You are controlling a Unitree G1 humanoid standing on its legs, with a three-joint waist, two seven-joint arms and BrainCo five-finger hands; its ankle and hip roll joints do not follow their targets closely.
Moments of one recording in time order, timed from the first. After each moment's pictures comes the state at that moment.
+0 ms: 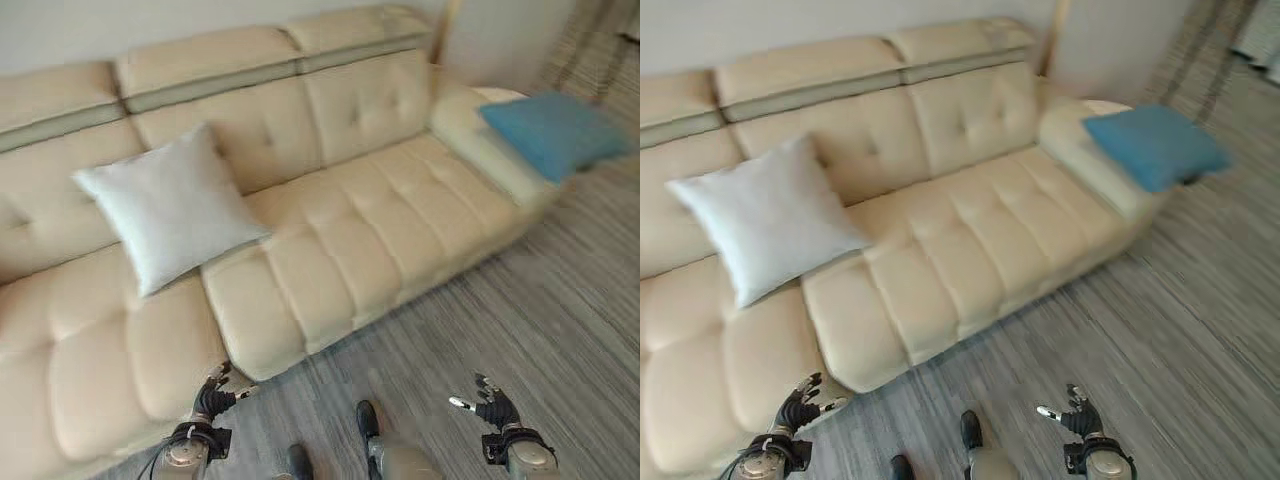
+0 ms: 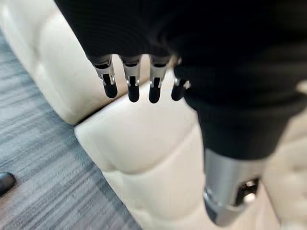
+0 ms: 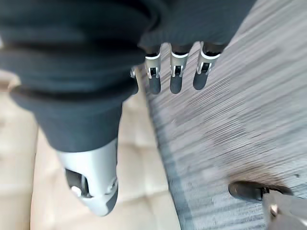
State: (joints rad) left arm 0.17 0.38 -0.12 0.59 -0.17 -0.14 0.08; right arm 0.08 -0.31 0.08 0.70 0.16 -0.09 -0.06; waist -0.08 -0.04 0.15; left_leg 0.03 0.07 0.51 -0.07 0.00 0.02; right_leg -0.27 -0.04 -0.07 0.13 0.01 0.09
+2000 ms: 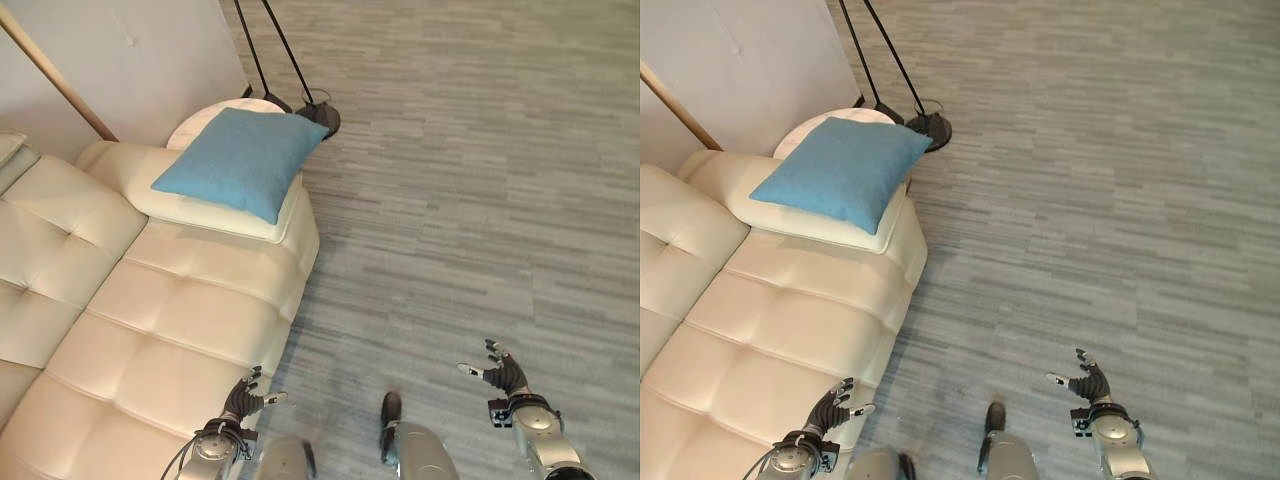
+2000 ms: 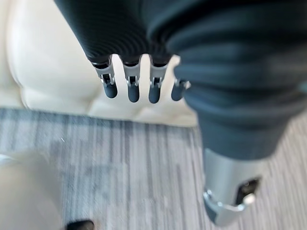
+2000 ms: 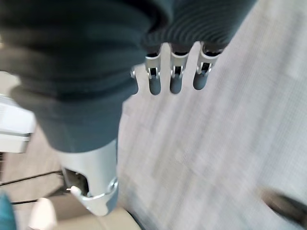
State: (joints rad) left arm 0.11 0.30 -0.23 0.68 -0.14 -0.12 0.08; right arm 0.00 -0.40 0.07 0.62 0.10 -0.09 -0.11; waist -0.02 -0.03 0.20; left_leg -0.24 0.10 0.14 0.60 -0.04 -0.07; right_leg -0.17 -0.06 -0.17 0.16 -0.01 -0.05
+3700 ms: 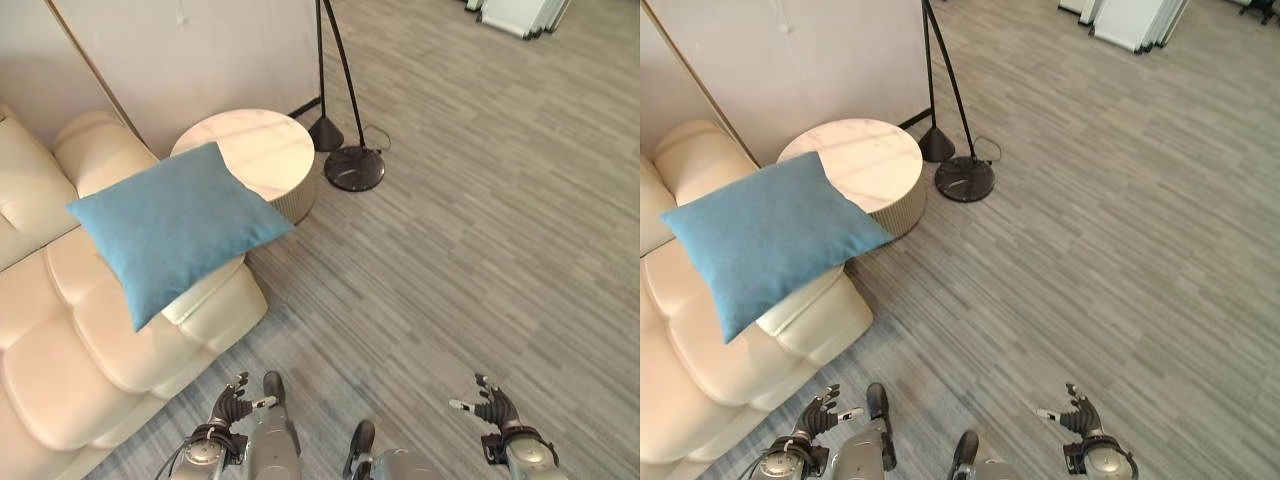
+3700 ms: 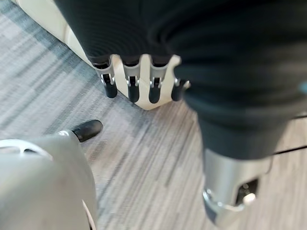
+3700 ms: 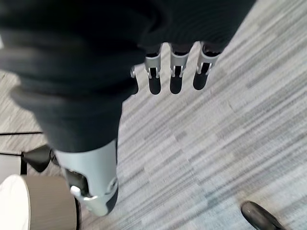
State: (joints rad) left arm 0.11 0.31 -0.18 0.73 -0.14 -0.10 0.08; right arm 0.18 -0.36 0.09 0.67 0.09 -0.06 -0.10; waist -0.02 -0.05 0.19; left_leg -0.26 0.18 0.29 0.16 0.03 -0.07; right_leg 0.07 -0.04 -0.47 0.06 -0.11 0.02
